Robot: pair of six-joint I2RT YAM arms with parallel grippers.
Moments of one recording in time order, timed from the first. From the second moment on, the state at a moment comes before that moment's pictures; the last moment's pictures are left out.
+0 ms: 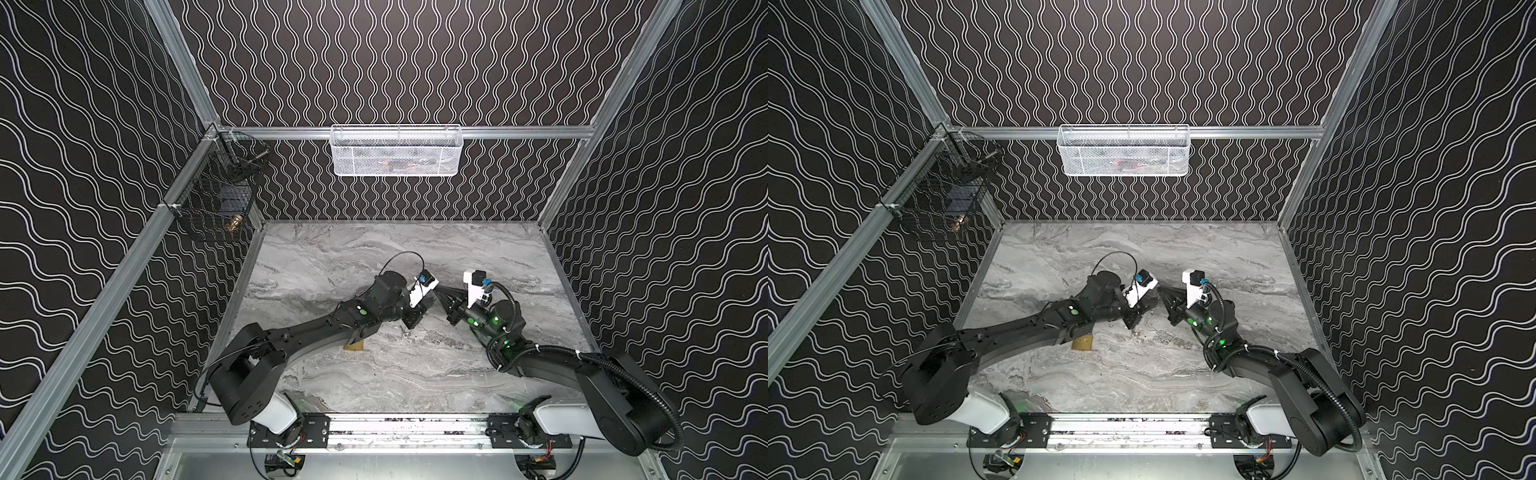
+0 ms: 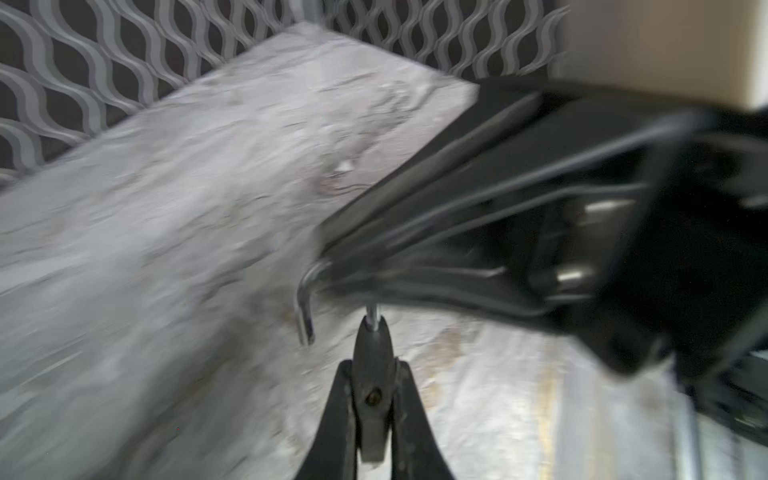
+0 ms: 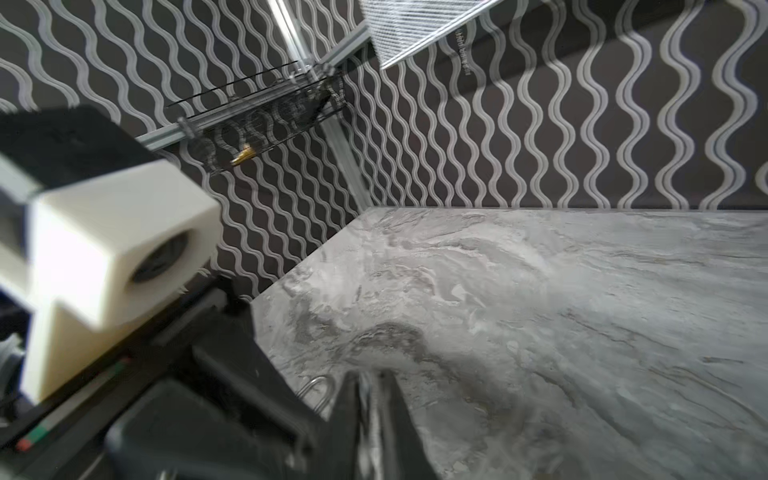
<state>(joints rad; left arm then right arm) -0.82 1.52 0.94 0.07 0.14 0.05 0.47 1.34 0.33 1.04 -0.35 0.40</state>
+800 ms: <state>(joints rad) -0.64 1.55 1.02 0.08 0.84 0.08 0.34 1.33 0.19 1.31 -0.45 0.52</state>
